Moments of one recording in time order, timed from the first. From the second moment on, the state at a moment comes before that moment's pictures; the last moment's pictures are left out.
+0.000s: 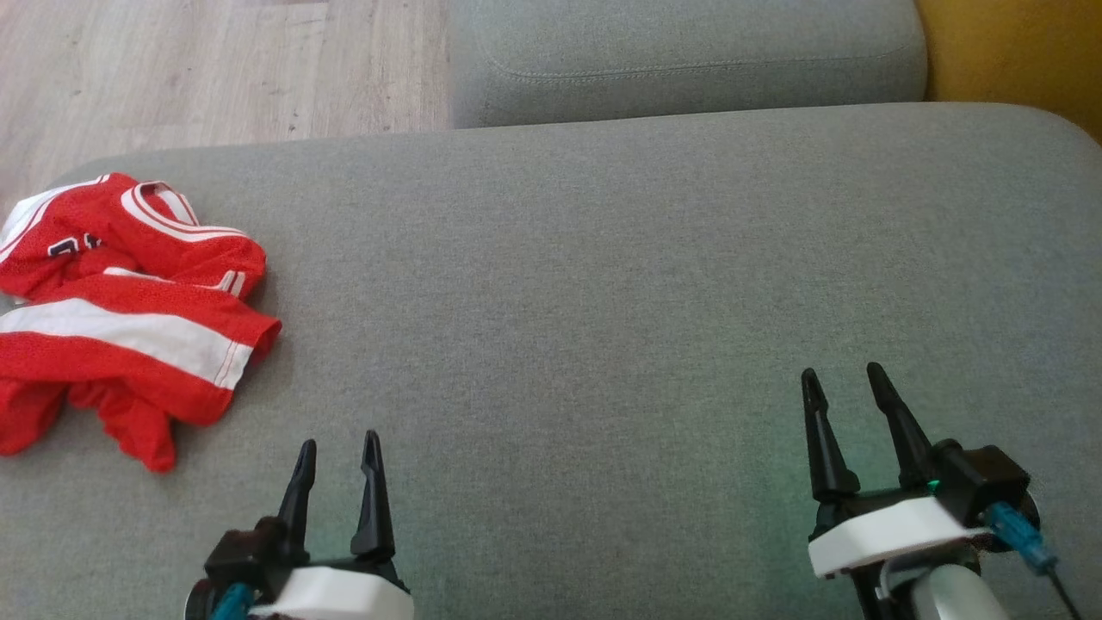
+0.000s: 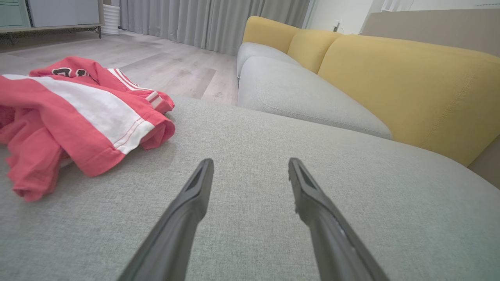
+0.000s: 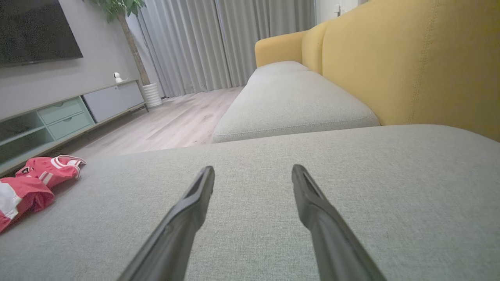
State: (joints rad) left arm 0.03 0.04 -0.20 0.28 -0.36 -0.01 -0.22; right arm 0.01 -0.04 0.09 0.23 0.19 0.12 -0.21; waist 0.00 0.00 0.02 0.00
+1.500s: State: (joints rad) left arm 0.02 0.04 -0.22 0.35 -0.30 0.02 -0.25; right arm -0.01 -0.04 0.09 0.31 0.06 0.12 -0.25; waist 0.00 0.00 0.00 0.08
